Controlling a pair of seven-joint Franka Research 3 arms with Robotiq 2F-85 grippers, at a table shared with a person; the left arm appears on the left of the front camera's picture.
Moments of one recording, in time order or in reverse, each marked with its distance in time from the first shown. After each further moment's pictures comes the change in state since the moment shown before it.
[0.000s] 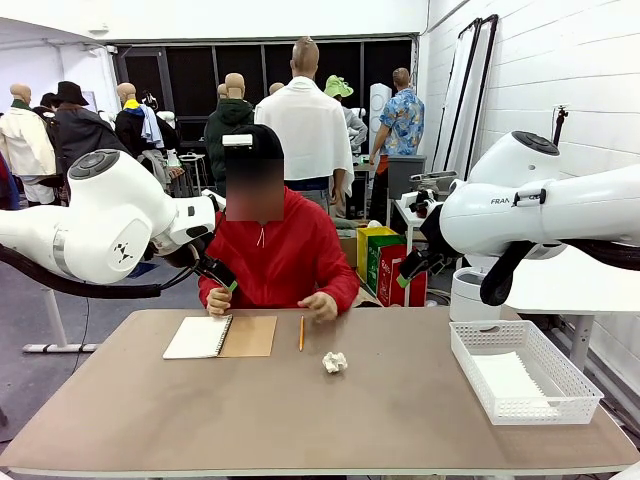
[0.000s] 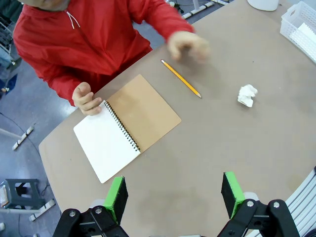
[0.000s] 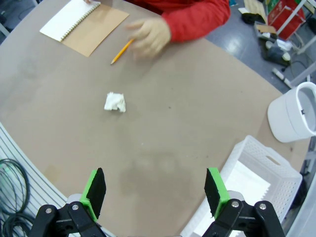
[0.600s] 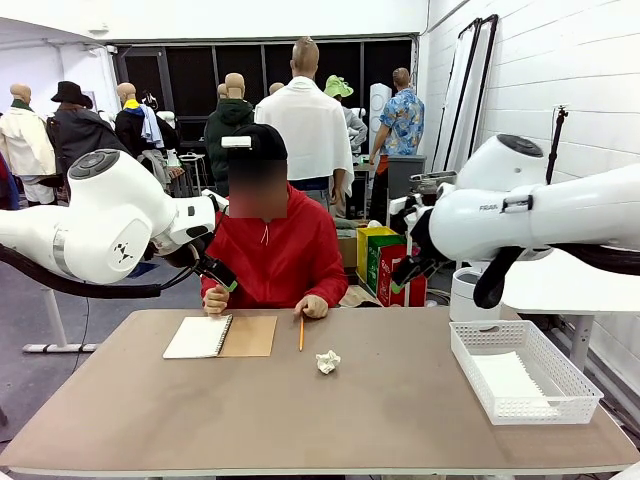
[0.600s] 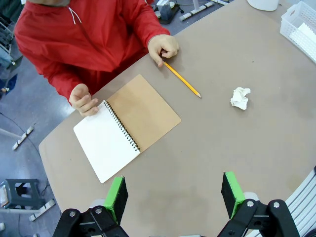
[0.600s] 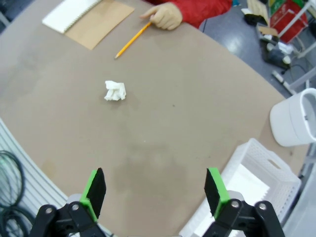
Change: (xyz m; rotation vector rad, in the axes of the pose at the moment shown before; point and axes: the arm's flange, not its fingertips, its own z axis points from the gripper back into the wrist) left arm 0.000 0.000 0.000 0.000 0.000 0.000; right arm 0.005 0.020 -0.015 -0.008 0.041 0.072
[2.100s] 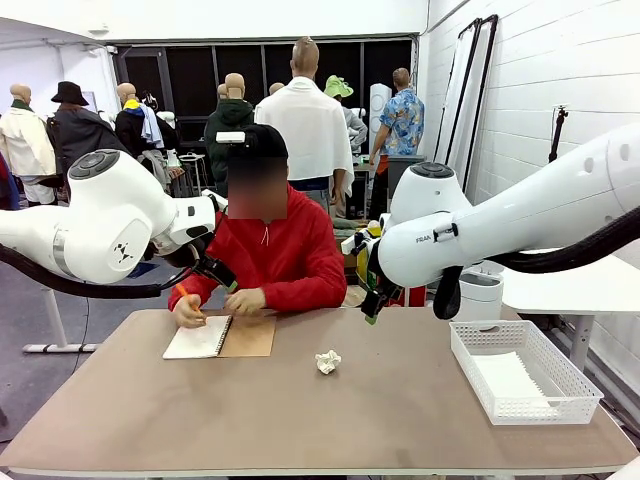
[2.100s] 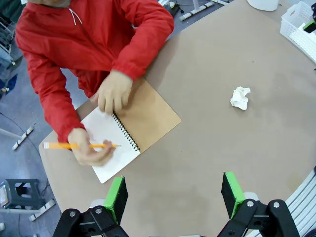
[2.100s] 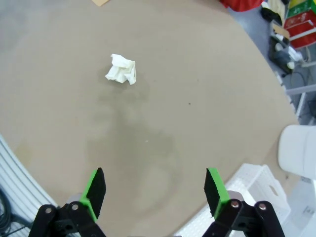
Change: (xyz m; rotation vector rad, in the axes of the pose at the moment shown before) left arm 0.000 0.000 0.000 0.000 0.000 0.000; right arm 0.030 0.042 -0.093 -0.024 0.199 0.223
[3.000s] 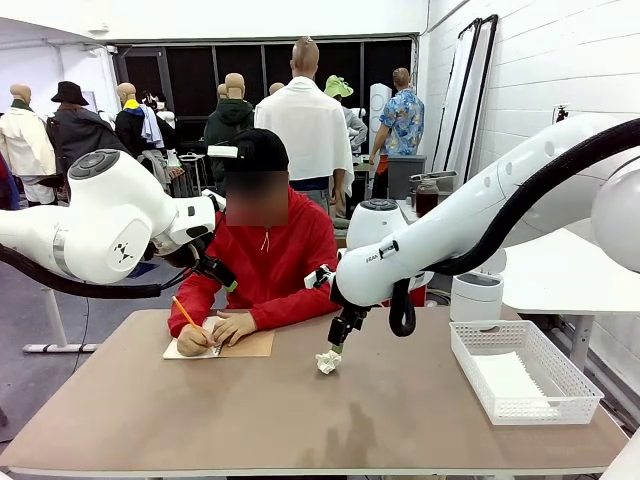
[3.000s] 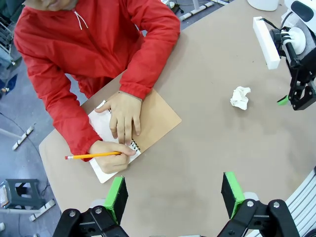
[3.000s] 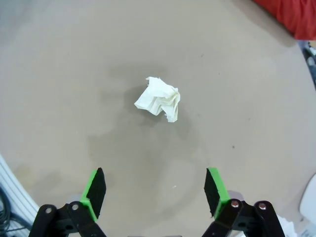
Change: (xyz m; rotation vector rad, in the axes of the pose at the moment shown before) left arm 0.000 0.000 0.000 0.000 0.000 0.000; right arm 0.049 0.025 -0.090 0.117 0.083 0.104
